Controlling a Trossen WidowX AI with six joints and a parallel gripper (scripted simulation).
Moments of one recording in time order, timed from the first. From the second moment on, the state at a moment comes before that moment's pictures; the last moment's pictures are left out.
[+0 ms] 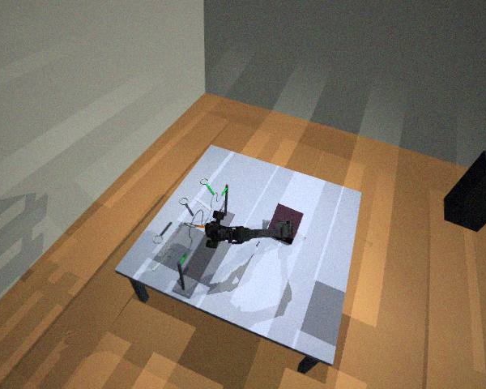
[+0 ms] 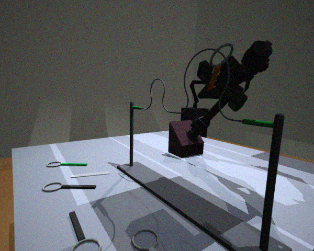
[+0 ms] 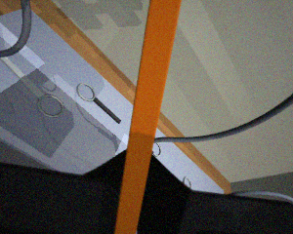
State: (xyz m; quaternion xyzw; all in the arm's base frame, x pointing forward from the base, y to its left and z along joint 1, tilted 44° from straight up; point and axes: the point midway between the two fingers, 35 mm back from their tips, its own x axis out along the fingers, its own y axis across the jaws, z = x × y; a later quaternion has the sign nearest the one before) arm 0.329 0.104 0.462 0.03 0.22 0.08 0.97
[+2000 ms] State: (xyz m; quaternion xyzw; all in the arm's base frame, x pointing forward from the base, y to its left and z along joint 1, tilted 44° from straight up) arm 0.328 0.134 0.476 0.40 0.18 0.19 0.88
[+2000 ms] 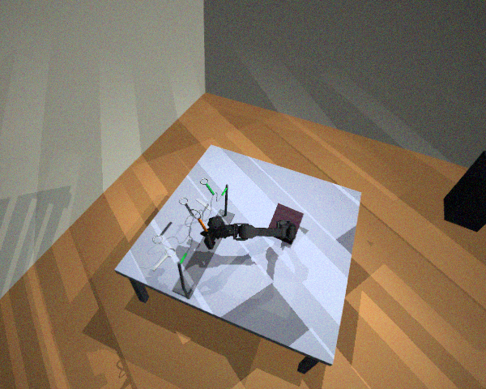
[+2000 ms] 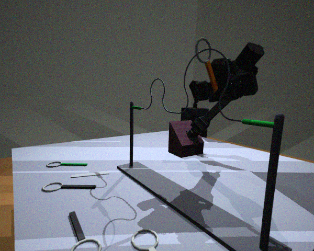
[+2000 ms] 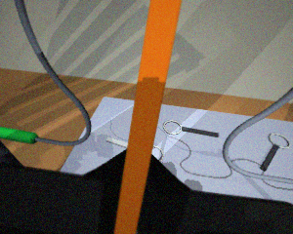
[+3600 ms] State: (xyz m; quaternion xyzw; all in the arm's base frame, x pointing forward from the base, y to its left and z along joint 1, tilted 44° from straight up) arm 0.325 0.144 0.502 0.66 0.12 0.25 0.70
